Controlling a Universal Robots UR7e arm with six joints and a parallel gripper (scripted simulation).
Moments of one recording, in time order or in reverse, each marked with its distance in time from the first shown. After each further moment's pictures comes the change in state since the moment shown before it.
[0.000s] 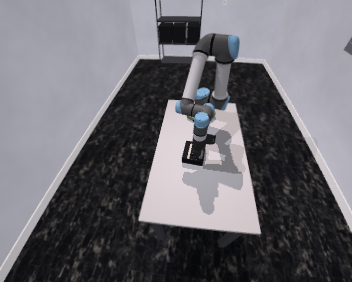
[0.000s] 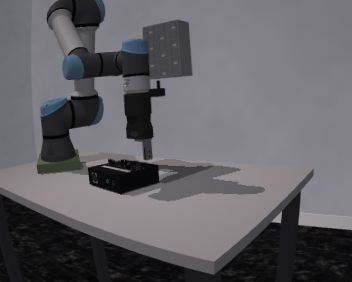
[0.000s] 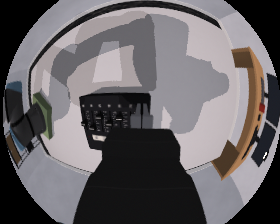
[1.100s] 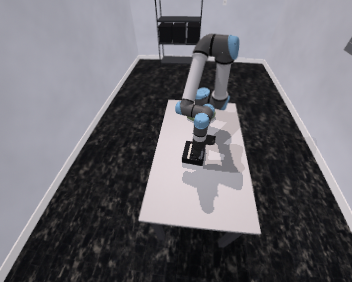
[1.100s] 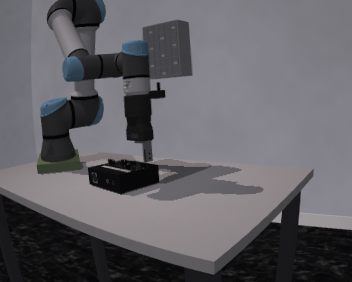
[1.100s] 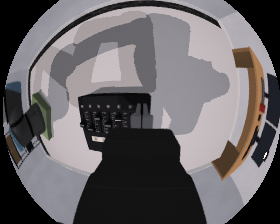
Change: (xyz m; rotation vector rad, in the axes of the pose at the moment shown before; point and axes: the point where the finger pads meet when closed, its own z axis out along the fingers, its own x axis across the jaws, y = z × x) arm 0.000 0.000 0.005 0.000 0.000 0.000
